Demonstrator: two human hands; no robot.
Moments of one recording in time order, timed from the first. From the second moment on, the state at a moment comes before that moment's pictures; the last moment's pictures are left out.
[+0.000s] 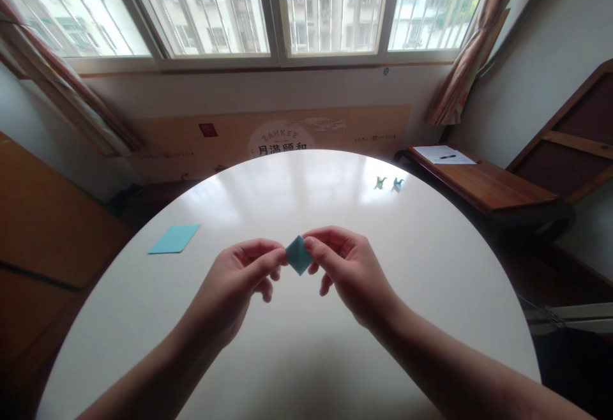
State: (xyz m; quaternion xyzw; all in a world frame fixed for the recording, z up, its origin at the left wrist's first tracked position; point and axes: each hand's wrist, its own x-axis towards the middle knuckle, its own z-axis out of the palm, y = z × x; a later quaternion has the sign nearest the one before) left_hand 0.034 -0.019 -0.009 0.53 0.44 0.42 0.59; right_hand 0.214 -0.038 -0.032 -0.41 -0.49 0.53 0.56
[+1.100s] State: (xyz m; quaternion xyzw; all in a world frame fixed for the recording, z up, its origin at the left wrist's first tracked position) left_hand 0.029 -0.038 0.010 0.69 0.36 0.52 0.34; right_hand 0.209 -0.054 -0.020 -0.37 -0.54 0.54 0.53
